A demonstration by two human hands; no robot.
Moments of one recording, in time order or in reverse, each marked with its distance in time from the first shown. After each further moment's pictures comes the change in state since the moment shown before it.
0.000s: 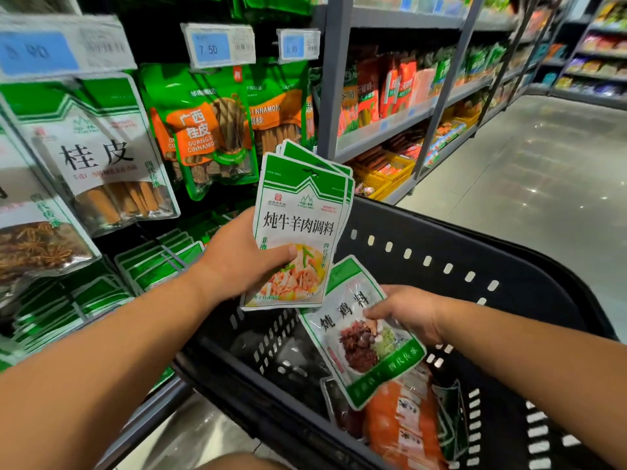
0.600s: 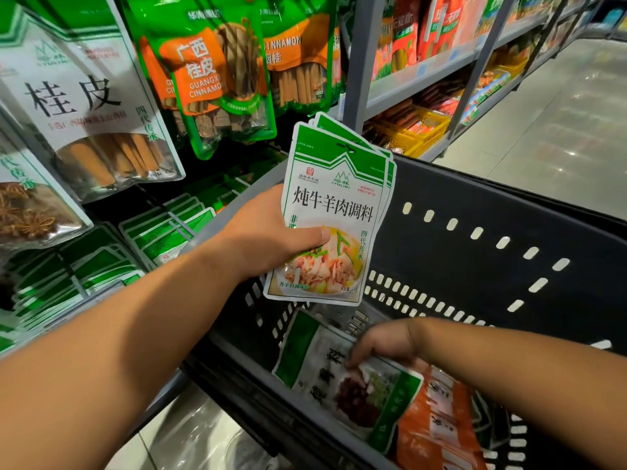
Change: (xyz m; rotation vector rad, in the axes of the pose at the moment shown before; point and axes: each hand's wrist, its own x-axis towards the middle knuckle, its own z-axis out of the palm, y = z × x) left_hand 0.013 -0.019 0.014 -0.052 -0.206 -0.066; right_hand 0.071 0.045 0.062 -0.261 -0.528 0.394
